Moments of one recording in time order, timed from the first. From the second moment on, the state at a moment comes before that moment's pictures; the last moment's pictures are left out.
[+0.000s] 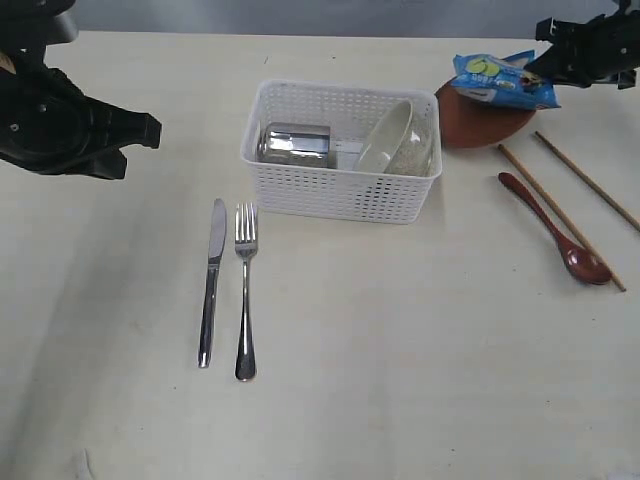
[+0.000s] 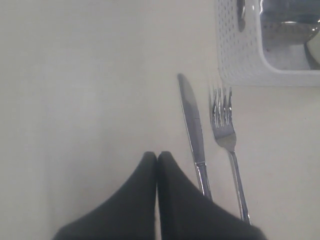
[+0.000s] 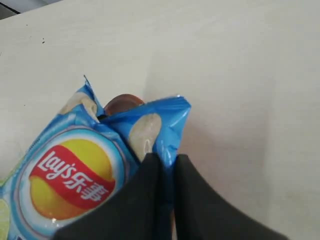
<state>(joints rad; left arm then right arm) -0.33 1.39 -0.85 -0.20 0.63 -0.09 -0.23 2.29 -1.67 0.95 0.82 -0.84</state>
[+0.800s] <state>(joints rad) -0.33 1.39 -0.85 -0.20 0.63 -0.09 -0.23 2.23 -1.67 1.00 0.89 -0.84</state>
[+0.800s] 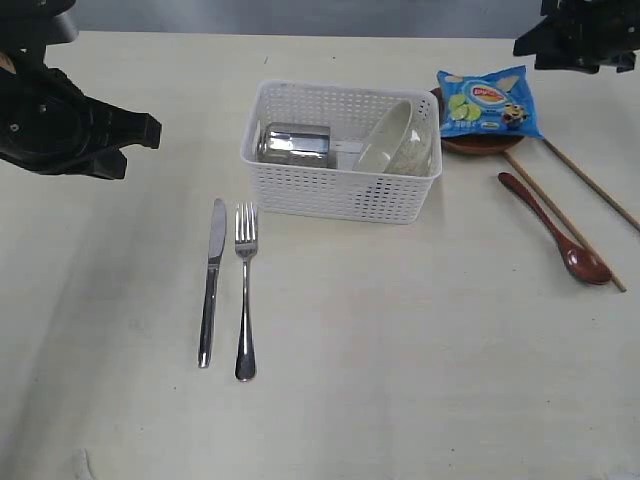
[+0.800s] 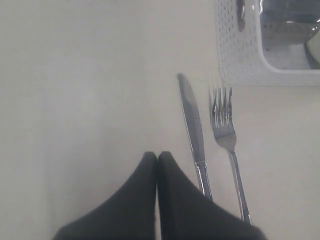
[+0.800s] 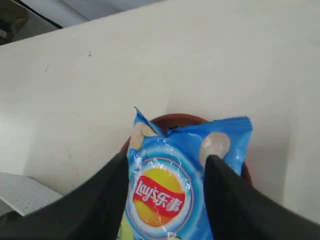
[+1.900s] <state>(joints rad) -0.33 1.39 -0.85 -0.20 0.63 -0.09 -0.09 1.88 -1.19 0.18 0.87 -0.40</state>
